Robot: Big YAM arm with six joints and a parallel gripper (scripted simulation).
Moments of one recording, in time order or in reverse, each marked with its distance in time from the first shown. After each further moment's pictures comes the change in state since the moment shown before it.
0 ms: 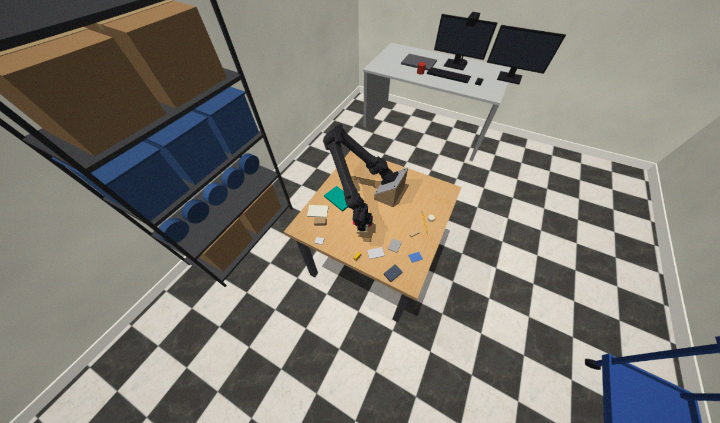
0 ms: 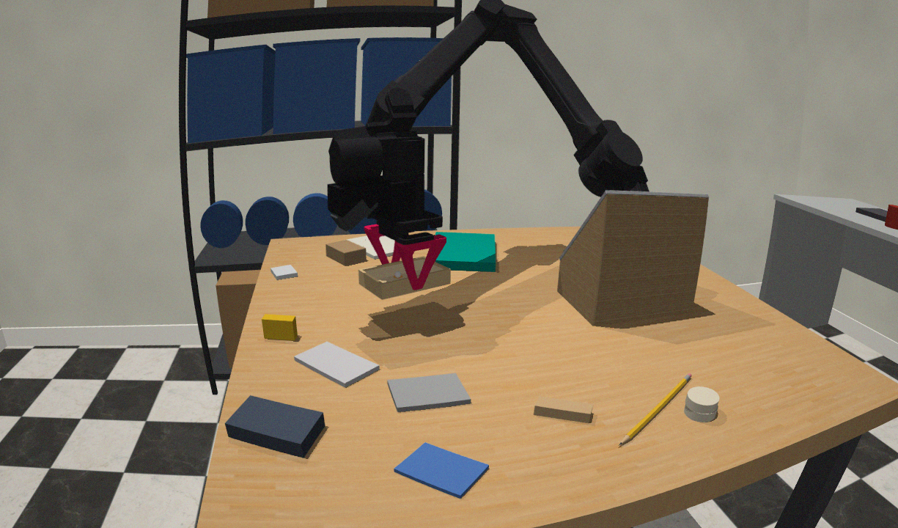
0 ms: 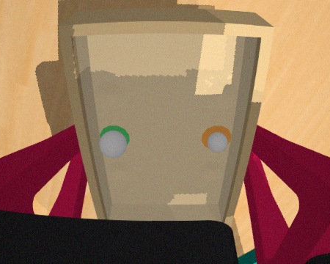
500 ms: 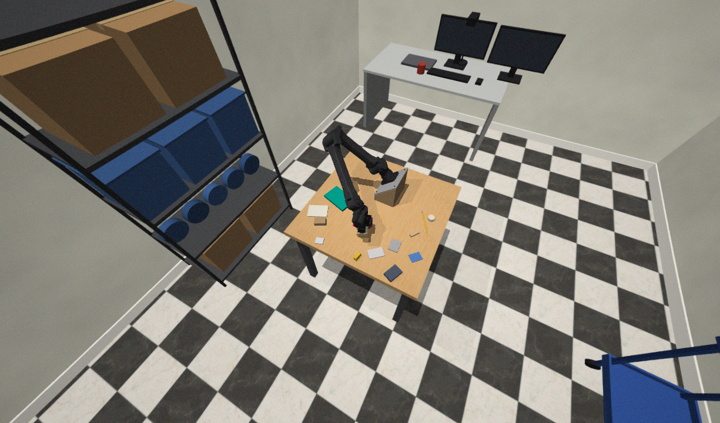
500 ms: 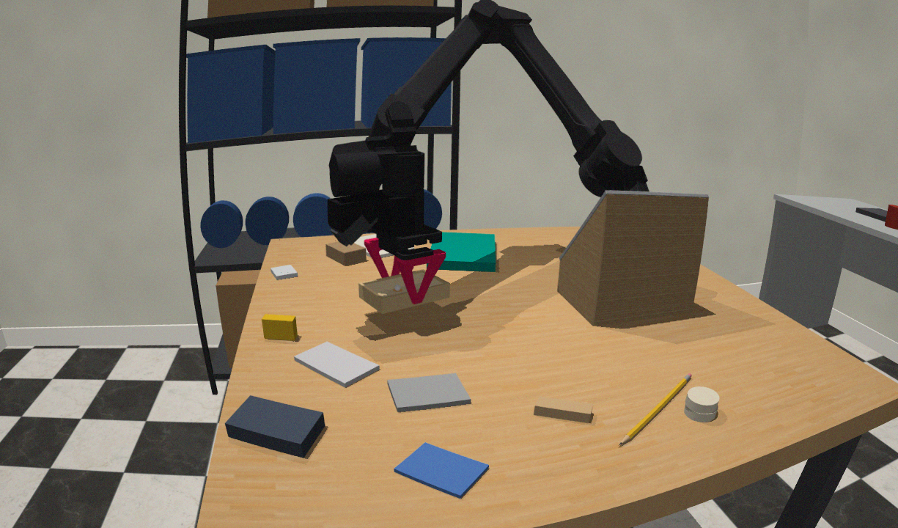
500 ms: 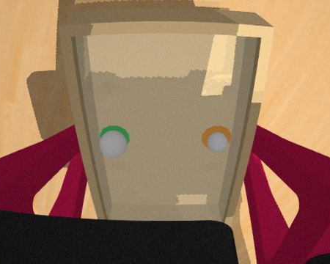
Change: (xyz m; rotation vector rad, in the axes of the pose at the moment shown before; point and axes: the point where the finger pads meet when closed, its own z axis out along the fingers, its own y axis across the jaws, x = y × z) arm -0.001 0.000 0.020 0.000 -0.003 0.000
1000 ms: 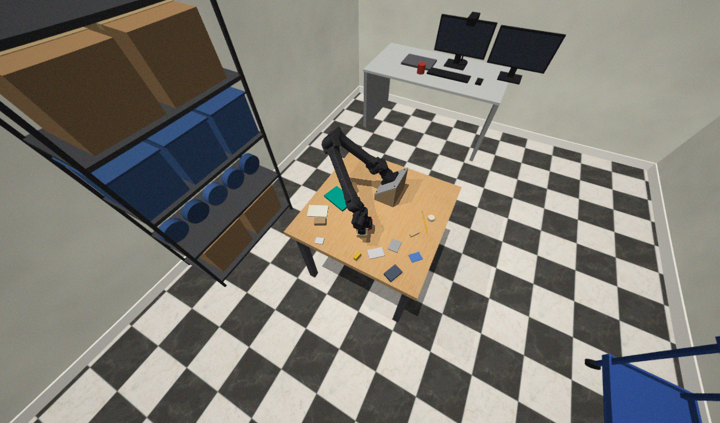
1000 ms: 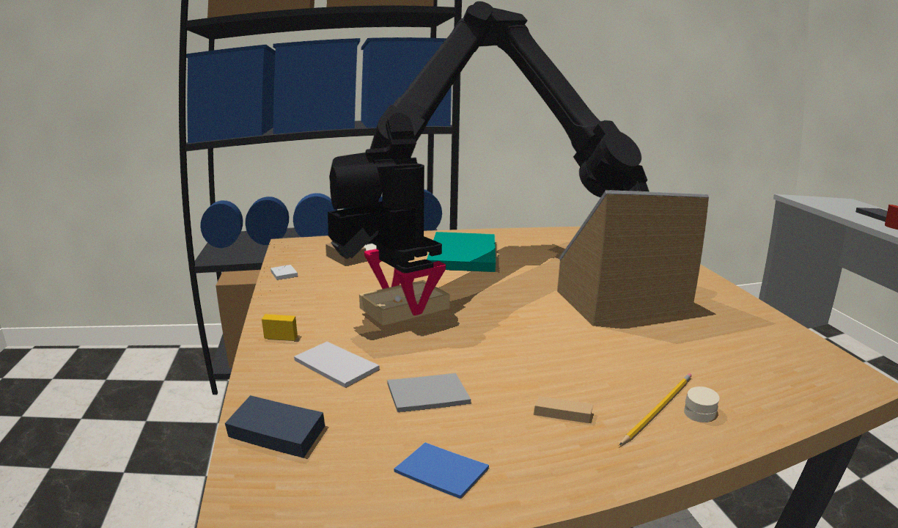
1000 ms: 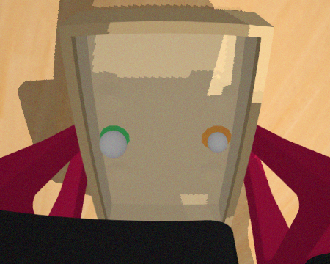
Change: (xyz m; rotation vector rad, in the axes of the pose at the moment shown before) arm 0.000 0.000 0.017 -0.001 0.000 -0.004
